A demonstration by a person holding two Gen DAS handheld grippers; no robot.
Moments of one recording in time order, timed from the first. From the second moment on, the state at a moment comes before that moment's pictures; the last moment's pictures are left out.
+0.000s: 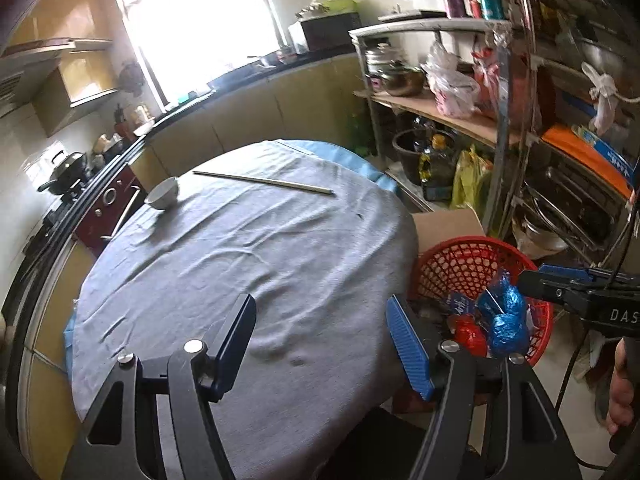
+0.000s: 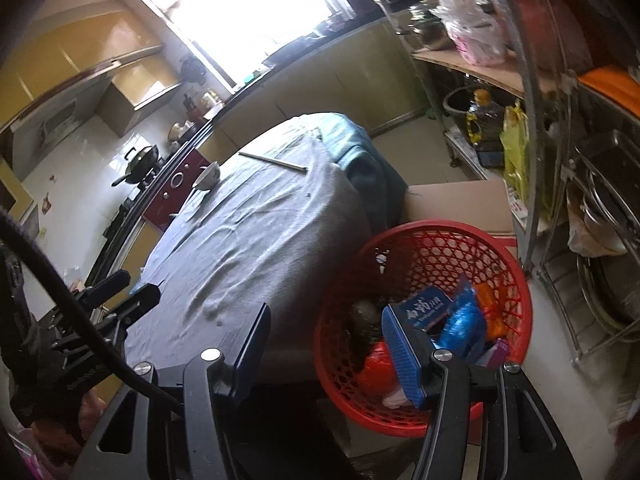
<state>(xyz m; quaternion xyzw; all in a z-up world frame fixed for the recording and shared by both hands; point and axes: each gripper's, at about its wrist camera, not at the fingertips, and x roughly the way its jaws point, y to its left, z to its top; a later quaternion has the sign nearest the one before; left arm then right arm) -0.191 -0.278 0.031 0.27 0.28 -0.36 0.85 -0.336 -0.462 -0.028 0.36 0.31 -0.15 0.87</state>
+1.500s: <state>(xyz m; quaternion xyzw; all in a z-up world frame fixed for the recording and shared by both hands) -0.118 -0.072 0.076 0.13 0.26 -0.15 0.94 -0.209 -0.252 0.081 0.12 0.27 -0.04 0.95</state>
